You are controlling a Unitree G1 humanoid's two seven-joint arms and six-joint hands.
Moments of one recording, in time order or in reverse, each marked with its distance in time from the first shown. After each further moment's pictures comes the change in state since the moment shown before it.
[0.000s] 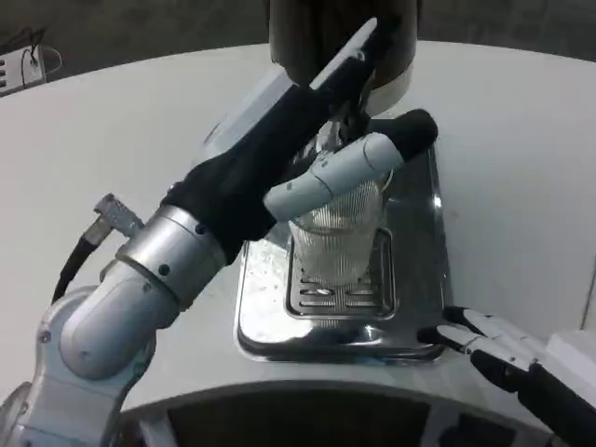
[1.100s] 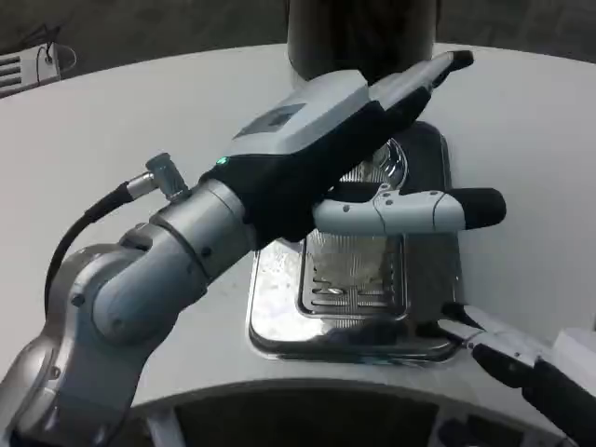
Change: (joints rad) left arm -0.134 0.106 -0.115 0.076 0.217 -0.104 -0.144; right arm 0.002 0.036 -0.019 0.000 0.111 0.029 -0.003
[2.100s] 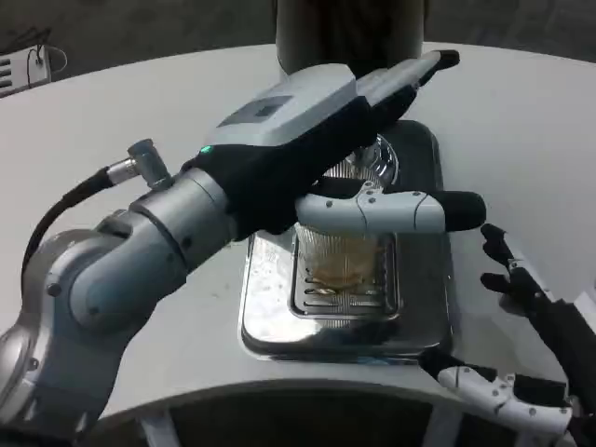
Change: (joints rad) left arm -0.009 0.028 0.045 0.003 0.019 -0.024 -0.058; right arm -0.209 0.231 0.209 0.336 0.002 0.039 -0.395
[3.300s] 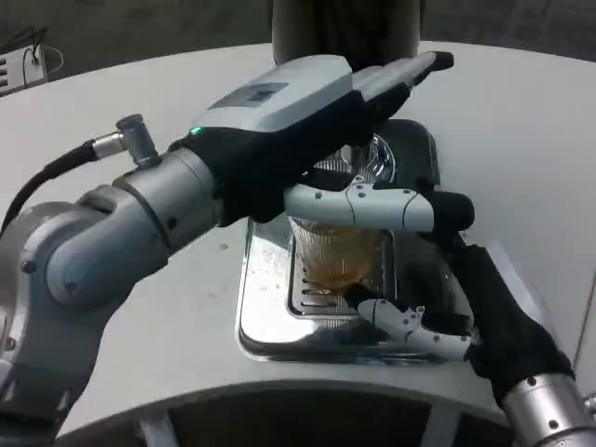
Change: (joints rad) left arm -0.047 0.045 0.028 -0.001 0.002 -0.001 -0.092; right arm -0.302 0.149 0.166 0.233 -0.088 0.074 -0.136
